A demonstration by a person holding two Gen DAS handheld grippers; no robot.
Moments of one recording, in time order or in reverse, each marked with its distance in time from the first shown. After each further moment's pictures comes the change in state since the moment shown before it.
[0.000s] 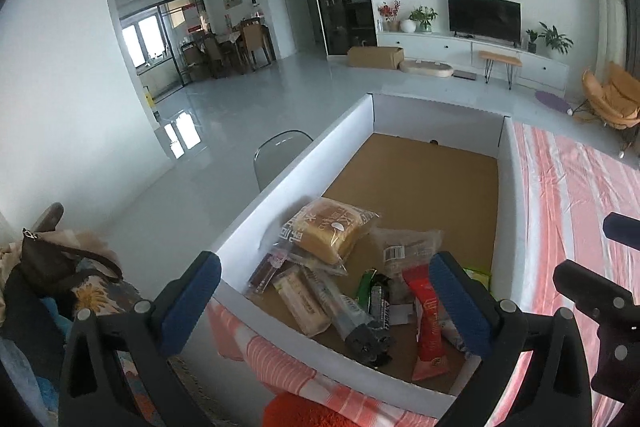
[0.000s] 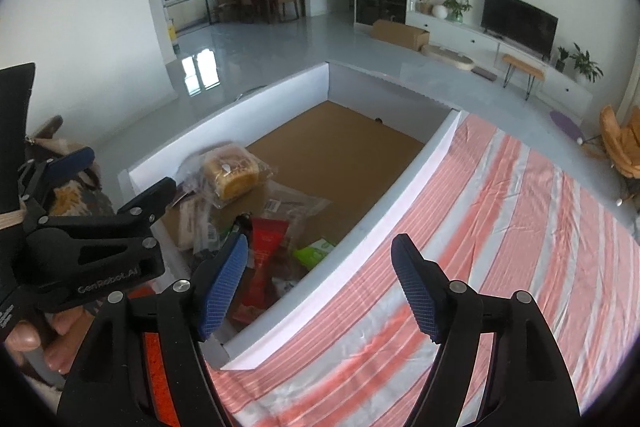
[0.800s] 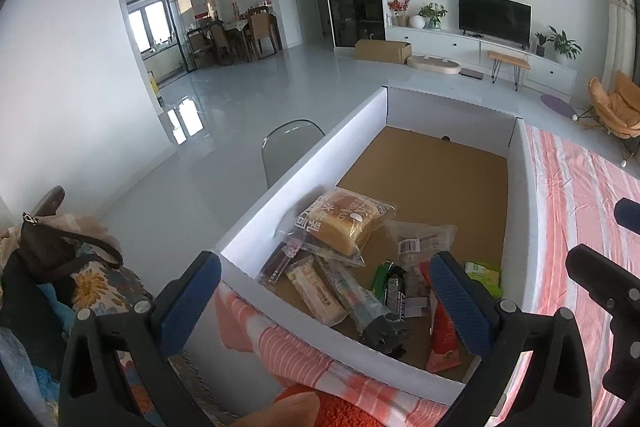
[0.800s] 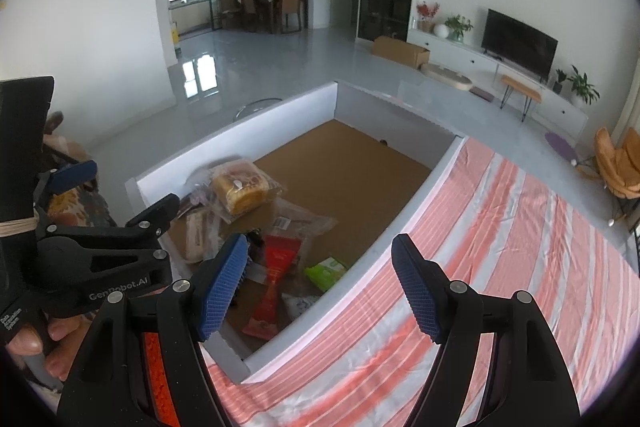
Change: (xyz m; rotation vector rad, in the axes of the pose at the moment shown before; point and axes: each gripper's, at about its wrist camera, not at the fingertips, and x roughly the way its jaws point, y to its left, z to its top) left arm 0.002 0.021 -0.004 -0.039 0.035 0.004; right arm -0.006 0.023 0.011 -0.049 -0.041 -0.027
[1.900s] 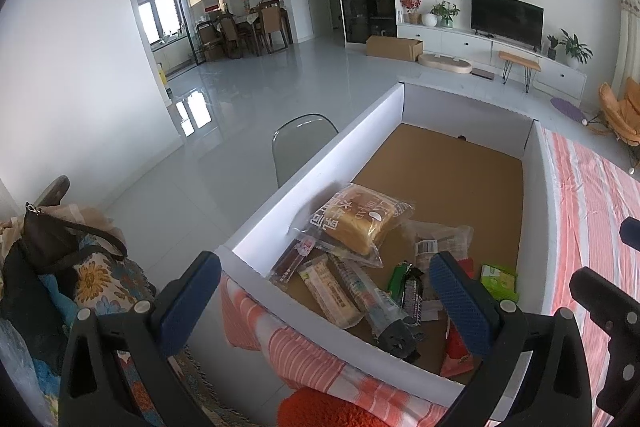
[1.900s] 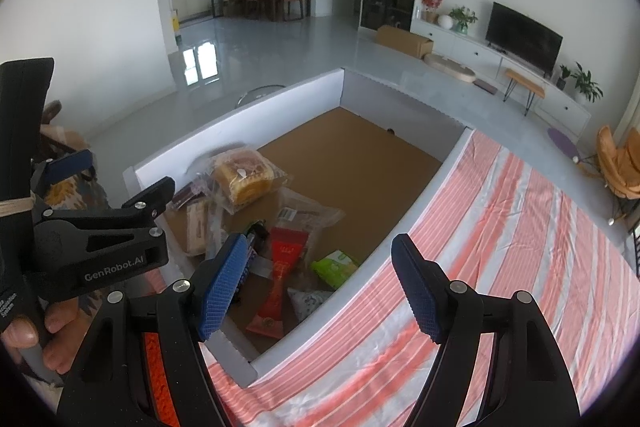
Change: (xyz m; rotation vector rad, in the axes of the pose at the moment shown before) left arm 0.017 0.011 0.003 -0.027 0.020 0.027; right arm 0.013 0.004 -0.001 -0.012 0.042 0.004
